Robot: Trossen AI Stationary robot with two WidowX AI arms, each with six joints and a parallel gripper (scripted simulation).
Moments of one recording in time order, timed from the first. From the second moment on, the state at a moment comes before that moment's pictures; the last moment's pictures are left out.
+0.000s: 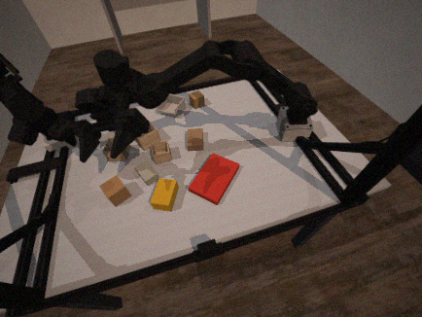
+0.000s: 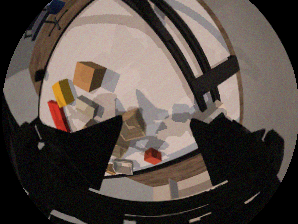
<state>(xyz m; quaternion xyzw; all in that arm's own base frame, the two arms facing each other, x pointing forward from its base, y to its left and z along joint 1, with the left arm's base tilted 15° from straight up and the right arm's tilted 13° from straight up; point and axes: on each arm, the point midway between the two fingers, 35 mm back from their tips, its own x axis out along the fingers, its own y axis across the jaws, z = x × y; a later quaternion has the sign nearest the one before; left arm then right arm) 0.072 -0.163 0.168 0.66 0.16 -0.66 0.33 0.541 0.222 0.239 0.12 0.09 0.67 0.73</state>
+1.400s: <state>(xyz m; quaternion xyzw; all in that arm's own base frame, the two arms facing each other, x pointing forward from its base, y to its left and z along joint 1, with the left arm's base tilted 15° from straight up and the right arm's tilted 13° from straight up) 0.208 -0.172 0.200 0.45 0.22 -0.43 0.75 0.520 0.204 0.211 0.23 0.30 0.45 0.81</state>
